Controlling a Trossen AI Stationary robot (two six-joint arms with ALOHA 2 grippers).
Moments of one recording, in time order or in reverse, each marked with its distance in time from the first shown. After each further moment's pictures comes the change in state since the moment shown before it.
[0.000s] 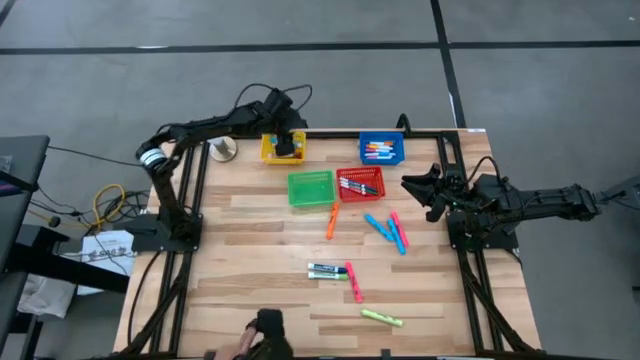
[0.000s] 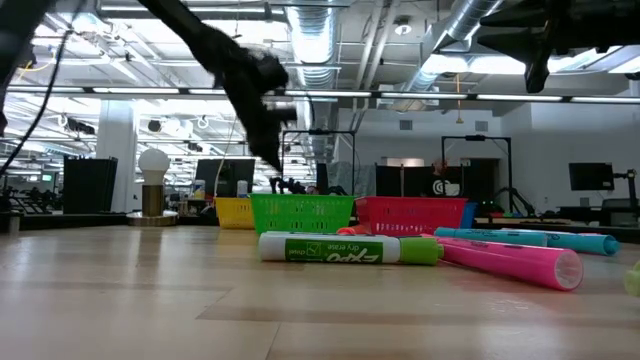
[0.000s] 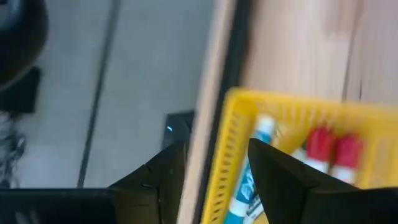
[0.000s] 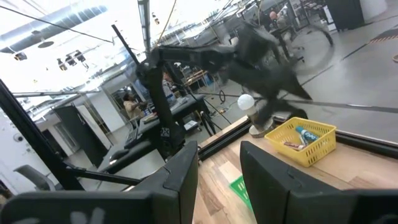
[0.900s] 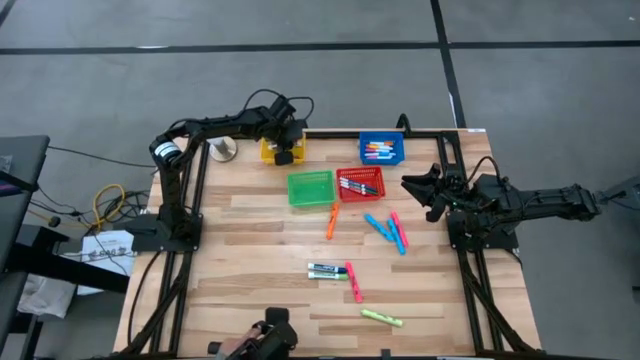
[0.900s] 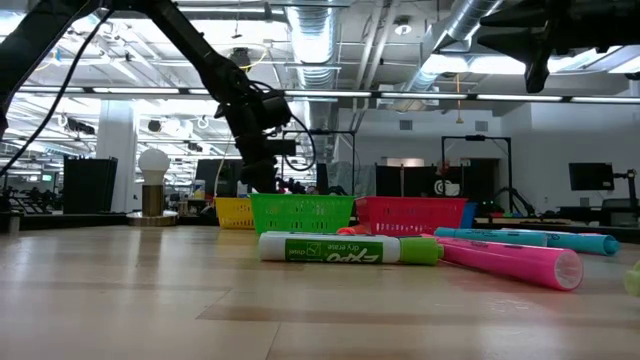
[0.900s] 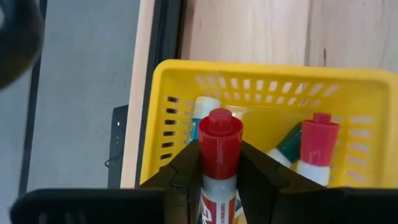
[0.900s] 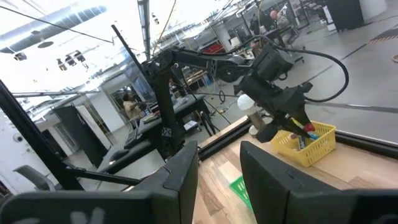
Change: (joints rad) left arm 0.035 0.126 0.000 -0.045 0.150 0.032; right arm 0.000 0.000 0.000 0.000 0.002 0.000
